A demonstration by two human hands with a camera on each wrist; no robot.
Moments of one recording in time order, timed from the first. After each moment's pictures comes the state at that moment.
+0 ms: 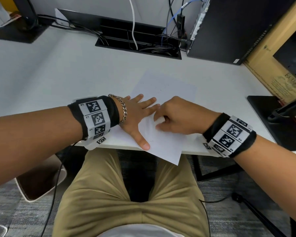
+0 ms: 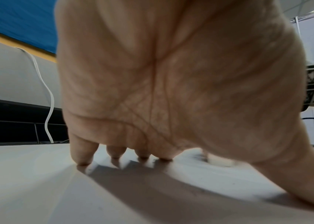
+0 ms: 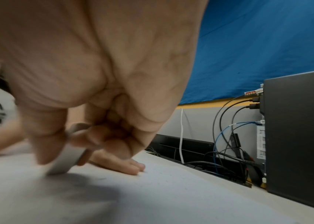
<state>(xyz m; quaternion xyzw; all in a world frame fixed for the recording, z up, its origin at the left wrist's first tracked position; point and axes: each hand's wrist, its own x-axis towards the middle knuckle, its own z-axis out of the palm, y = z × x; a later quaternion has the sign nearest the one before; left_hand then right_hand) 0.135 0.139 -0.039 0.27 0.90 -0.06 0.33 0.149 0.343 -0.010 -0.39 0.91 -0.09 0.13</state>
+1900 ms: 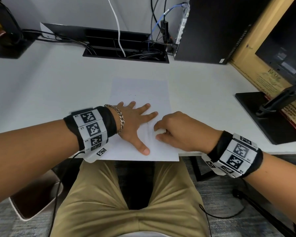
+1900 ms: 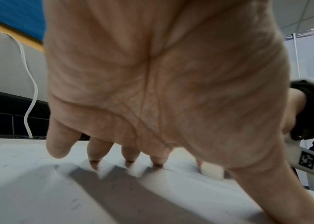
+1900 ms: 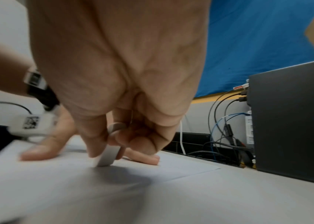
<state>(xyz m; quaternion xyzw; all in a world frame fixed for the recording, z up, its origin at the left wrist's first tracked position) 0.141 0.160 -0.032 0.26 0.91 -0.09 0.31 0.183 0.370 -0.024 -0.30 0.94 -0.08 0.13</state>
